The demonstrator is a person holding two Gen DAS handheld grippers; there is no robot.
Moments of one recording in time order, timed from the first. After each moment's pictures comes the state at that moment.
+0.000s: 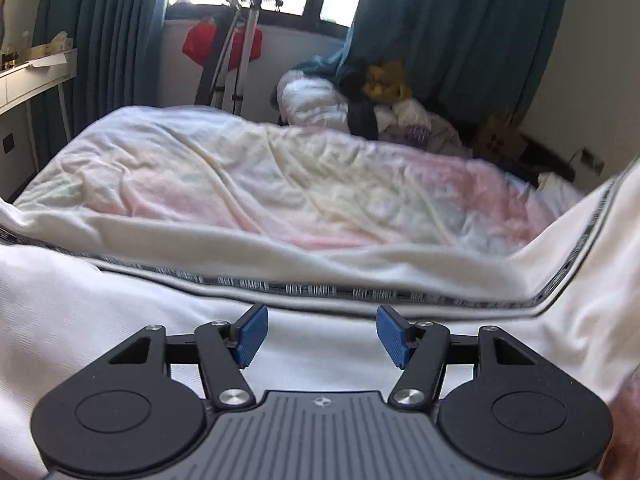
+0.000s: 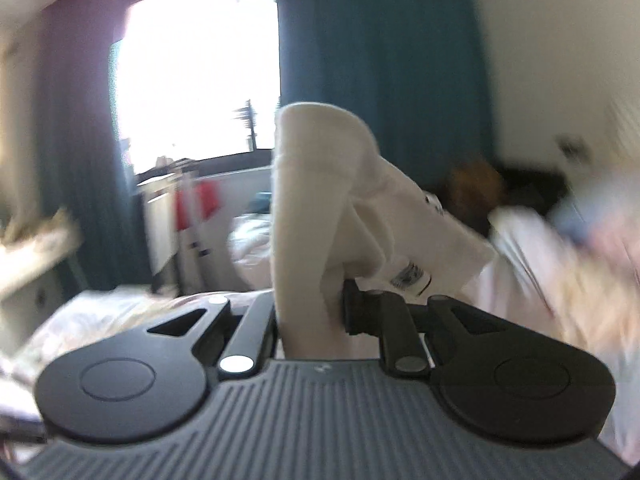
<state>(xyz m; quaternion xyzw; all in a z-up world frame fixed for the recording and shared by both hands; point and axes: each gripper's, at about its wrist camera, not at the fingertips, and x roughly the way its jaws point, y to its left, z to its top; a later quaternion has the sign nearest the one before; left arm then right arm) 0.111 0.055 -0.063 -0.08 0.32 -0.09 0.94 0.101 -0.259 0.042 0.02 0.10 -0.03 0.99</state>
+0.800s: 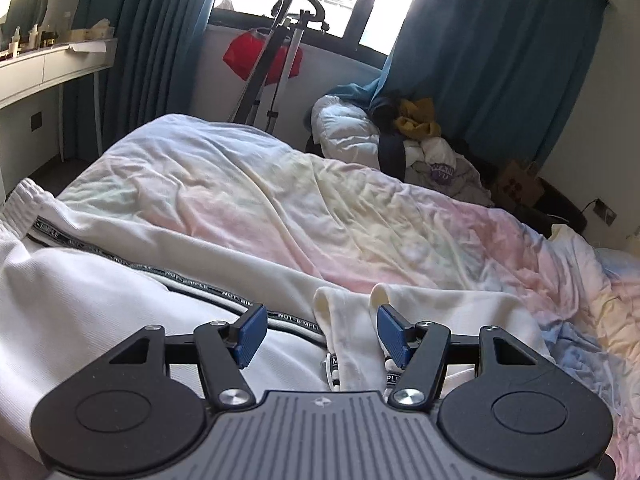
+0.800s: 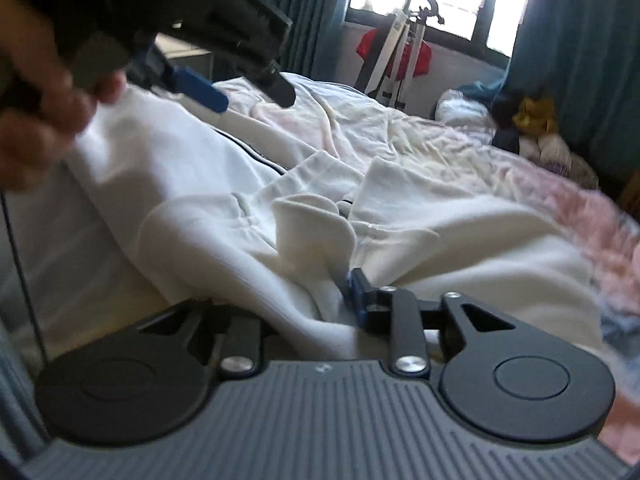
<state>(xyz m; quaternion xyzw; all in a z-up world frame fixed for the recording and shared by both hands) 0.108 0.102 -0.045 -0.13 0.32 -0.06 0.94 0.077 -0.041 -0.113 -0.13 0.26 0.18 0.94</state>
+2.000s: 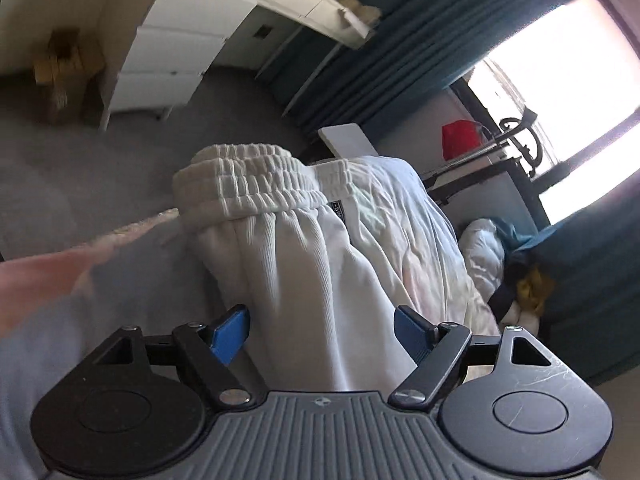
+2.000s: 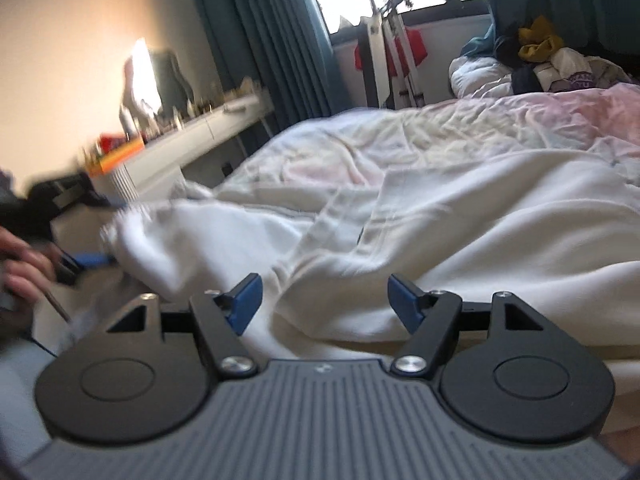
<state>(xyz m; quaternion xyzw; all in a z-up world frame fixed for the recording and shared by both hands) 0.011 0.294 -0.058 -0.45 0.28 0.17 0.83 0.069 -0.114 -0.079 0.12 0.26 0.25 0.93</state>
